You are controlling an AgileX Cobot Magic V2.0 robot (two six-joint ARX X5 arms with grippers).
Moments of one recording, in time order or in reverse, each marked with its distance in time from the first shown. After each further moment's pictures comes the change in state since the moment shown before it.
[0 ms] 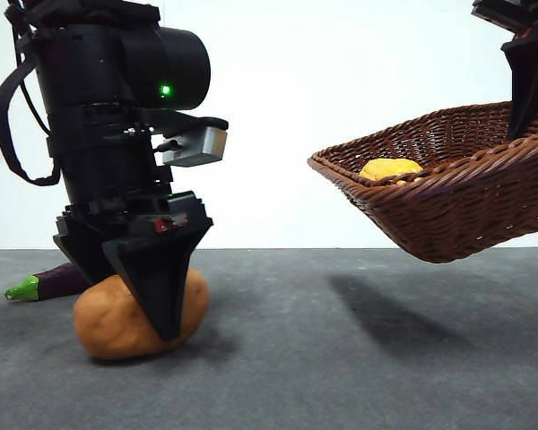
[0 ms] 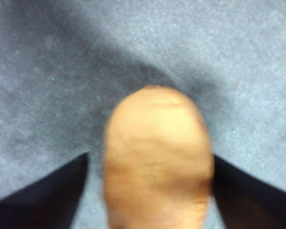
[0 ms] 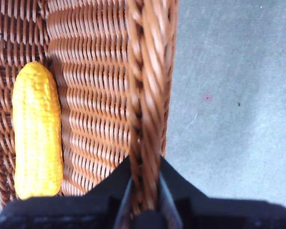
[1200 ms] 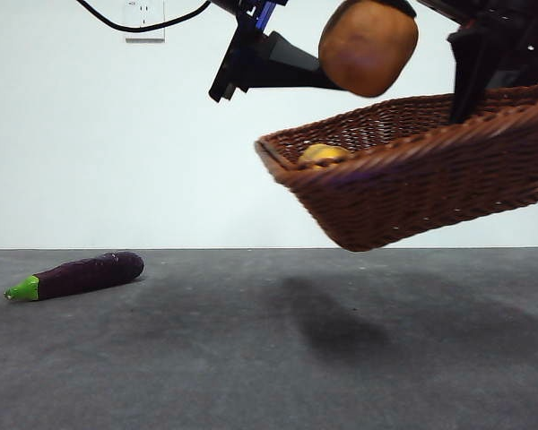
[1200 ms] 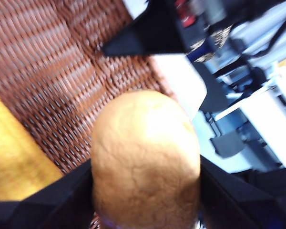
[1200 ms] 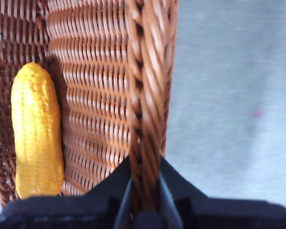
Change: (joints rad) left arm -0.164 -0.213 0.036 0.556 0.422 -0.716; right arm 0.165 0.000 0.000 0.076 -0.001 0.109
